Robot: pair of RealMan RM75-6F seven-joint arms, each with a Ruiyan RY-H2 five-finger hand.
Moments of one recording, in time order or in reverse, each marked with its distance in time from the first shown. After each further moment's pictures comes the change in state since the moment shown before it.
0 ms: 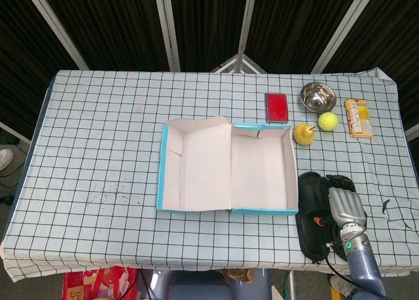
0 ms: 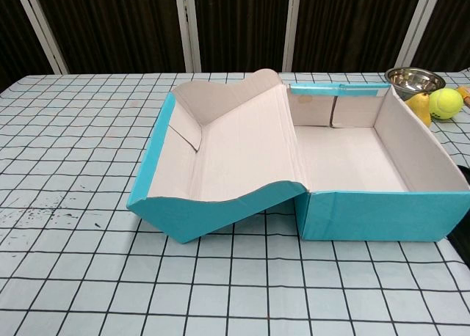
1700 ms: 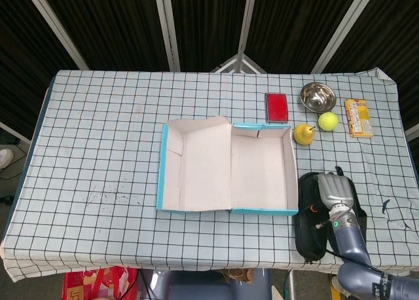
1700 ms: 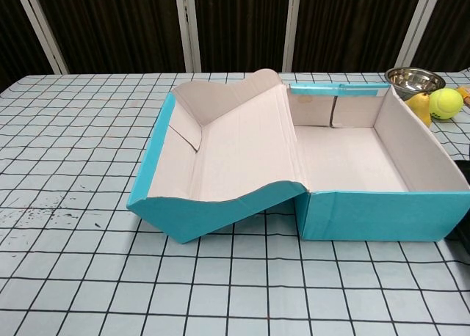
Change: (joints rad) left arm -0.008 -0.003 -0.006 0.009 -0.024 -0.030 0.012; right arm 0.209 -0.016 -0.033 0.106 0.169 -0.058 -0.080
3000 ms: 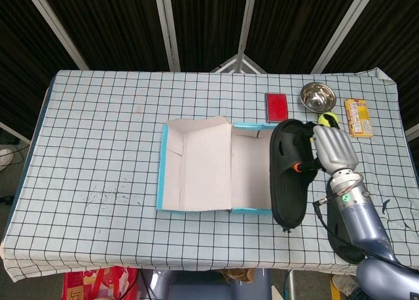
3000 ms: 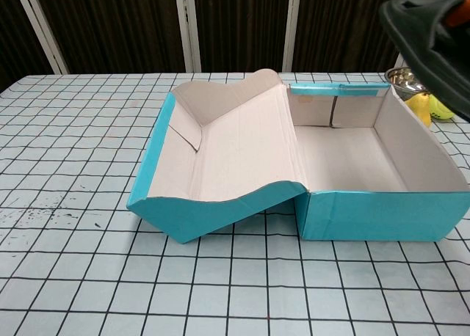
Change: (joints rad) left arm 0.003 0.001 -0.002 0.005 -0.003 -0.004 -0.018; right arm 0.152 0.364 0.283 -0.332 0.070 -0.056 0.287
